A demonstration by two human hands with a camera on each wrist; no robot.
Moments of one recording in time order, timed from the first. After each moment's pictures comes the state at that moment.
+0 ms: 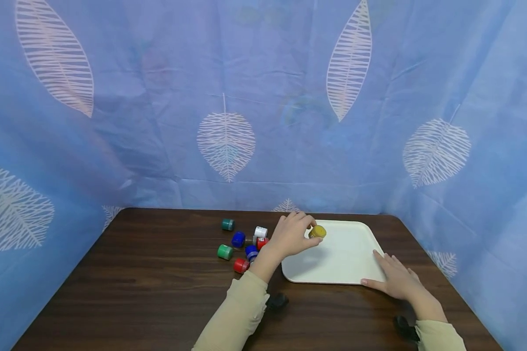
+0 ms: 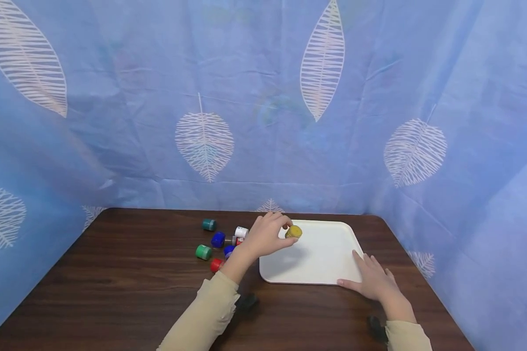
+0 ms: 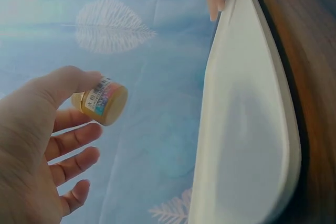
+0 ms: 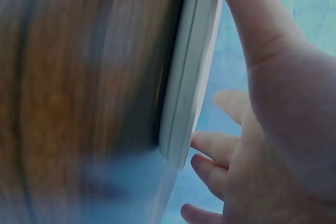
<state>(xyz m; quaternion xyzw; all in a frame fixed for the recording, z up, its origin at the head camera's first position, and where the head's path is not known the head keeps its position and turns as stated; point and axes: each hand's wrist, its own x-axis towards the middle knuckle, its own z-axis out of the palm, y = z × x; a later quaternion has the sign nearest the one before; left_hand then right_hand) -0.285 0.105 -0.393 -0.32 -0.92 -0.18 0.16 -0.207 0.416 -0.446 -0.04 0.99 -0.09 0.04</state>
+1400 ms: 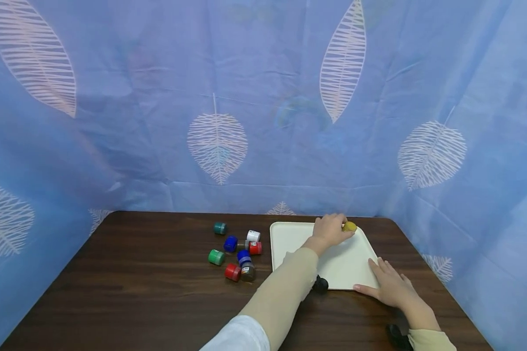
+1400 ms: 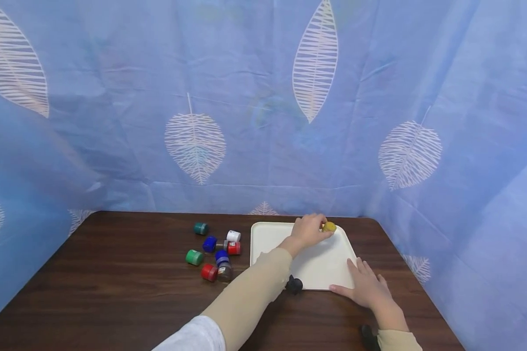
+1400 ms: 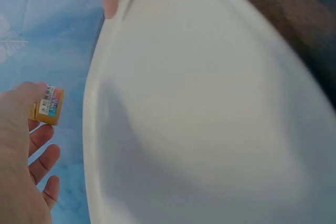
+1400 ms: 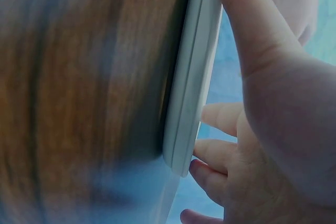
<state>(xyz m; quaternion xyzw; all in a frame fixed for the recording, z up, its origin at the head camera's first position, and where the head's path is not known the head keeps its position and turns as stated) -0.357 0.257 -0.435 -0.25 -0.95 -0.18 0.08 -0.207 0.408 -0.444 -0.01 0.99 -0.09 0.07</state>
